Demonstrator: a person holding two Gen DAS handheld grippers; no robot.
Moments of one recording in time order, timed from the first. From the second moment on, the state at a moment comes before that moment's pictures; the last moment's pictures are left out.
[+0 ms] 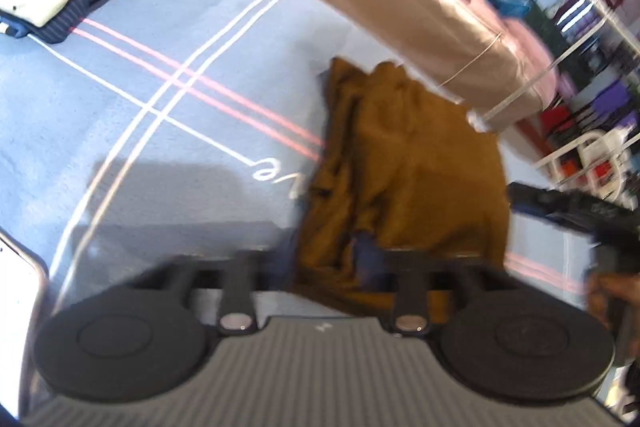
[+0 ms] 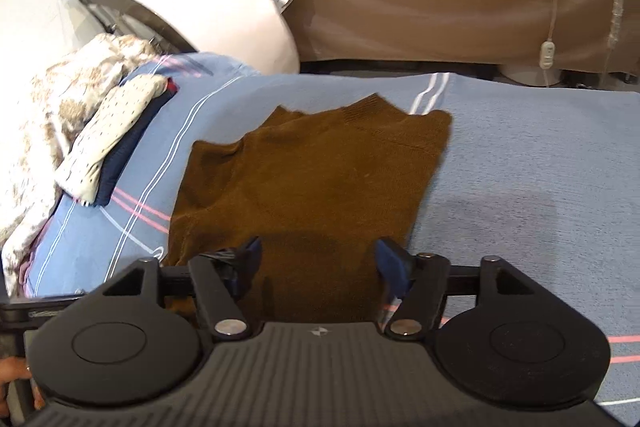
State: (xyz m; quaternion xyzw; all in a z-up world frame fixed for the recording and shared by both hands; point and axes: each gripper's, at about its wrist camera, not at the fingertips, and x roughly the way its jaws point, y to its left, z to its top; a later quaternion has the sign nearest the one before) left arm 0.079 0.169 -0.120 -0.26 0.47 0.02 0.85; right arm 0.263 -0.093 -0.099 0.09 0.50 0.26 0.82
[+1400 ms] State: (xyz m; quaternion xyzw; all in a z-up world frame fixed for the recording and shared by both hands) left arm 0.132 0.127 -0.184 -0.37 0.44 0.05 0.82; right arm 0.322 -0.113 -0.168 0.31 0.53 0.26 0.74
